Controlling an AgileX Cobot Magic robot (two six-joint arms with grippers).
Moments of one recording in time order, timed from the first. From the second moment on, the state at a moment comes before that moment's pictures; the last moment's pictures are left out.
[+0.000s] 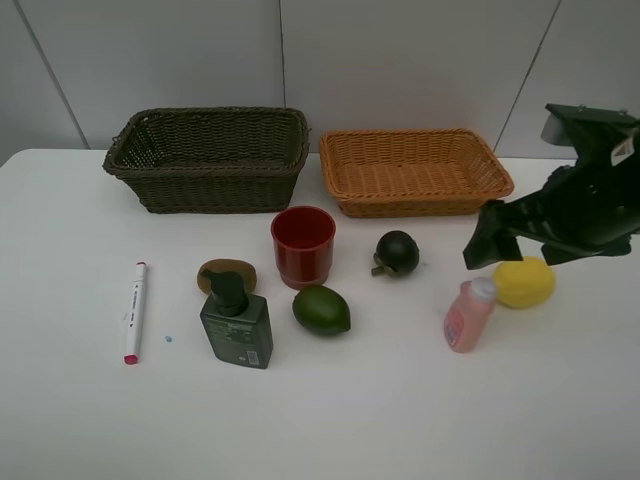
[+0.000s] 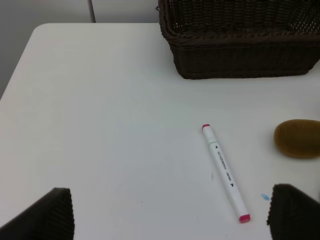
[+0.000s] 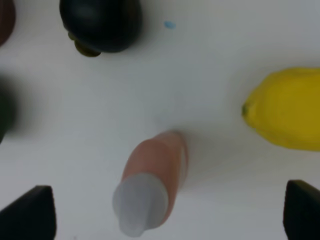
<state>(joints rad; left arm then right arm) -0.02 -0.01 -0.50 0.03 1.07 -0.08 0.29 1.33 -0.75 0.08 0.72 0.05</state>
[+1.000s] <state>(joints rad) -0.02 -0.01 -0.50 0.03 1.07 -0.08 0.34 1.67 -0.75 0.13 0.59 0.06</state>
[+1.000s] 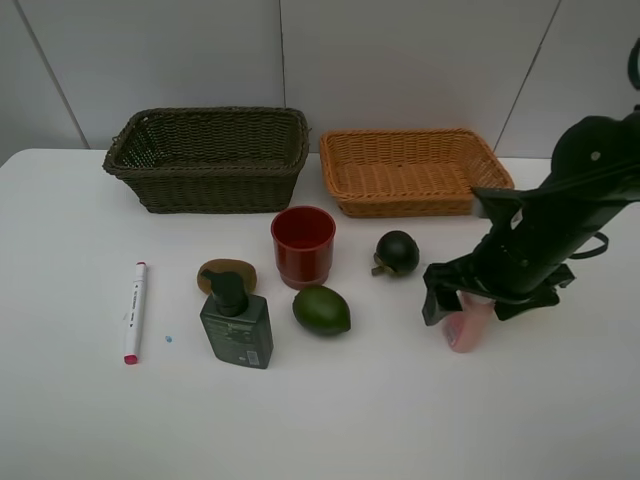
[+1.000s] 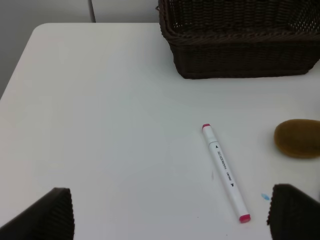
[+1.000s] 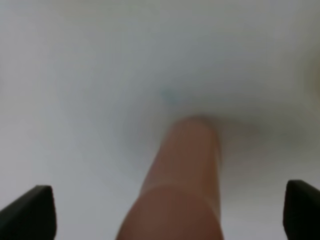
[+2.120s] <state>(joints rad) -0.02 -0.01 -0.50 0.03 1.07 -0.08 0.34 1.69 -0.77 0.16 0.58 0.06</state>
